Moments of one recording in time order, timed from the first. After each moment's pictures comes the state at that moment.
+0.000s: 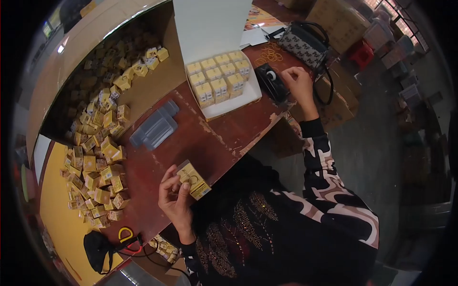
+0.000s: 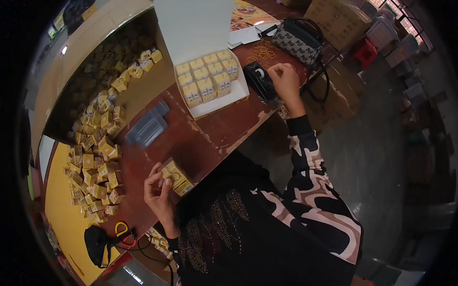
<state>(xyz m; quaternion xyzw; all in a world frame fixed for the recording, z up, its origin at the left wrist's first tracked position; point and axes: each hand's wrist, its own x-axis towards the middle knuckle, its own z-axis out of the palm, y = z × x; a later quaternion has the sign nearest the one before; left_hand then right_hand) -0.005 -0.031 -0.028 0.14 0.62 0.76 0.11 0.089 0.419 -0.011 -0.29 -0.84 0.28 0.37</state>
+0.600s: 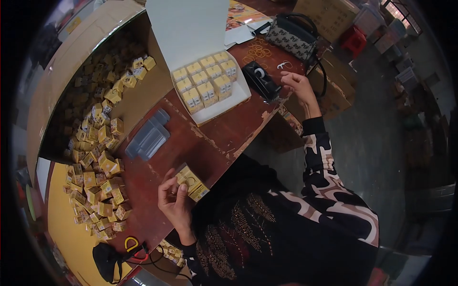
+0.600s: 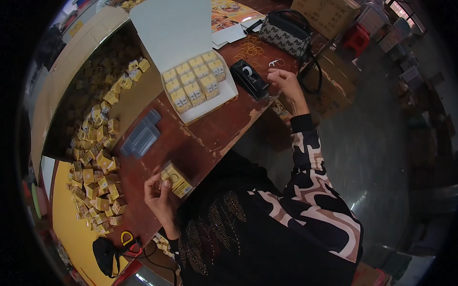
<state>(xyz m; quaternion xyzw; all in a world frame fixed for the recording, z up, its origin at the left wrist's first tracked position) -0.013 -0.023 -0.043 0.13 0.61 0.76 0.17 0.140 0.448 -0.044 -0.32 -0.66 0.60 0.33</state>
